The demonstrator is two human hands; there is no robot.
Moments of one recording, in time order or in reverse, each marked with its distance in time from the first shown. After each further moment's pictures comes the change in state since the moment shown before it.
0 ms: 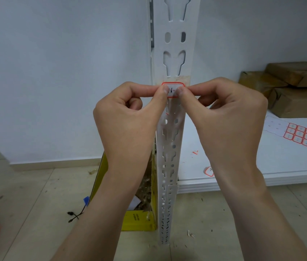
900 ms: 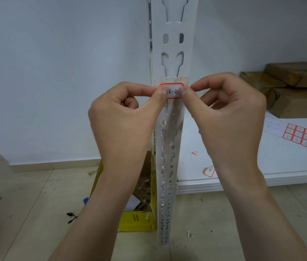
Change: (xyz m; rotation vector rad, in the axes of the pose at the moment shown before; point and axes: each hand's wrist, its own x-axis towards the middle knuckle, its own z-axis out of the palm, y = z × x) left_hand 0.003 0.003 -0.002 0.061 -0.006 -0.032; right_hand 0.002 -0.001 -0.003 0.095 -0.020 0.116
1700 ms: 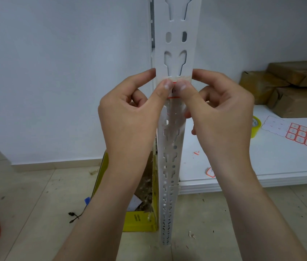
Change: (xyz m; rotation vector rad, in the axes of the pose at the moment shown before) left_hand 0.002 -0.001 0.005 -0.119 -0.037 -0.032; right_hand 0.000 -0.007 0.010 0.167 -0.082 0.195
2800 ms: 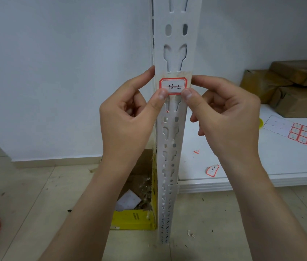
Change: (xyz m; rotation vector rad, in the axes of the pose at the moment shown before) left_hand 0.002 -0.030 -0.005 -0.023 -0.094 0.150; right_hand 0.006 0.023 -0.015 -0.018 -0.101 -0.135
